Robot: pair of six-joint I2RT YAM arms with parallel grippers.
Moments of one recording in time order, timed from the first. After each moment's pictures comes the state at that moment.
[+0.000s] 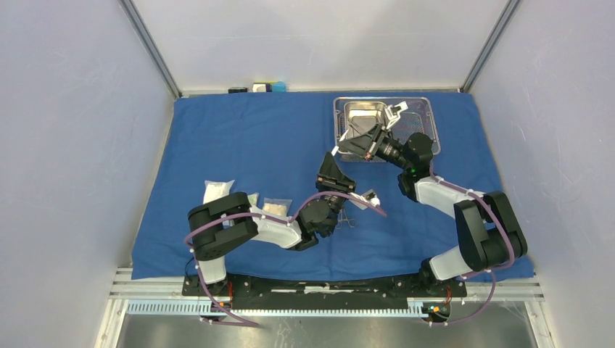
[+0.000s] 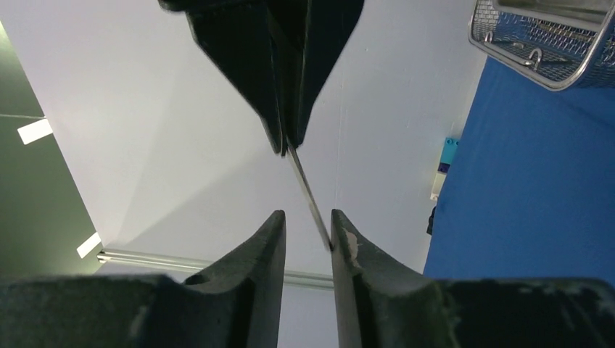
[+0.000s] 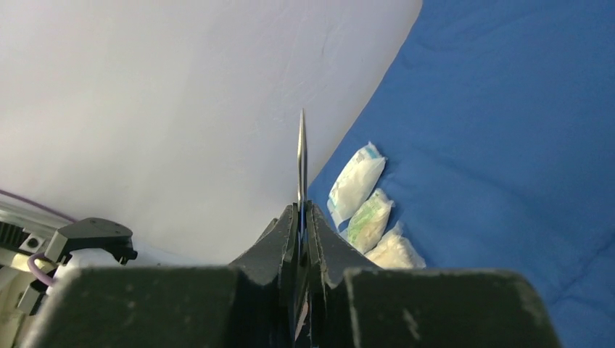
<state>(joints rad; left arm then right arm) -1.22 1.81 0.79 1.30 -0.89 1.79 0.29 1.48 0.67 0.96 -0.76 1.13</state>
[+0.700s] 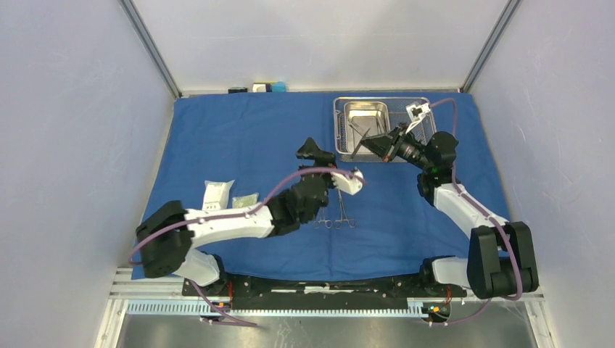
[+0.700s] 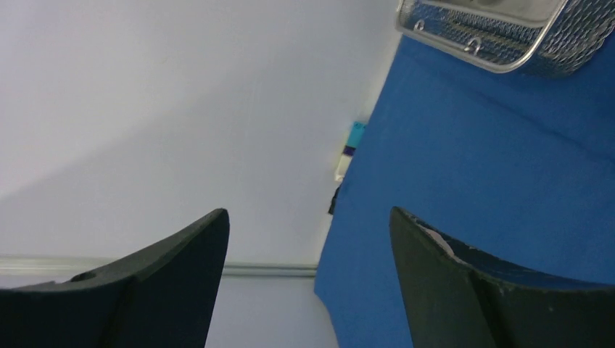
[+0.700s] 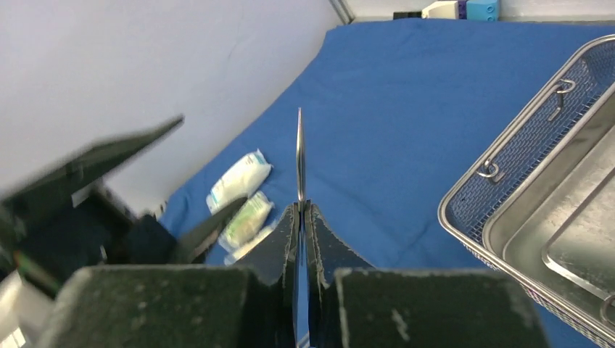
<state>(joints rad) -1.16 1.49 0.80 0.67 -0.86 1.28 0.13 1.30 0.66 0.72 -0.79 0.67</state>
